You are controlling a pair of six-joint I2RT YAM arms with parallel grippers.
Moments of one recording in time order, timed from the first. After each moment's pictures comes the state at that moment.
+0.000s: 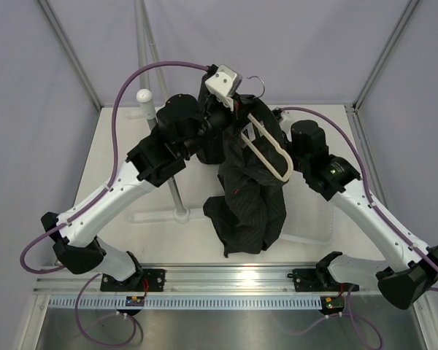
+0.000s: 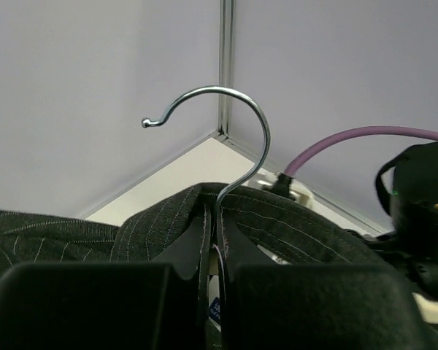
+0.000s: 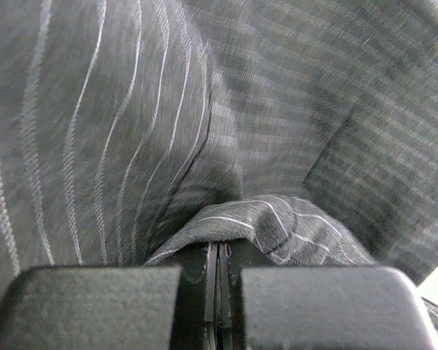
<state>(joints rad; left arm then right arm) -0.94 1.47 1.79 -0.25 -0.10 -0.03 0.59 1.16 1.24 -0.45 -0.33 0.61</state>
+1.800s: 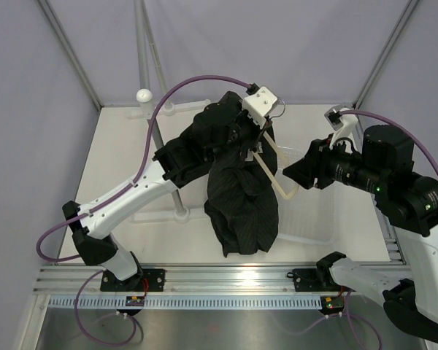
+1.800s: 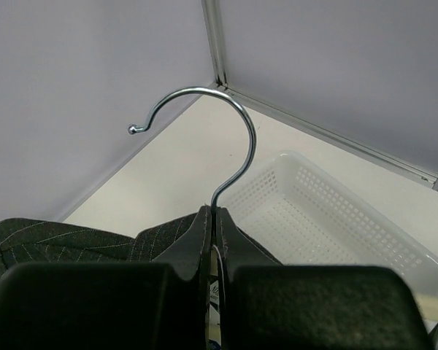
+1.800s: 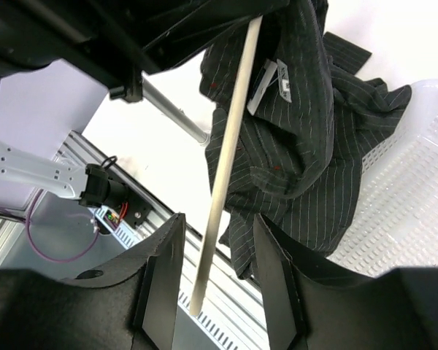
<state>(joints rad) -1.02 1.58 1.83 -0.34 -0.15 0.10 0.48 1.01 1.72 -1.11 -0.32 0.30</state>
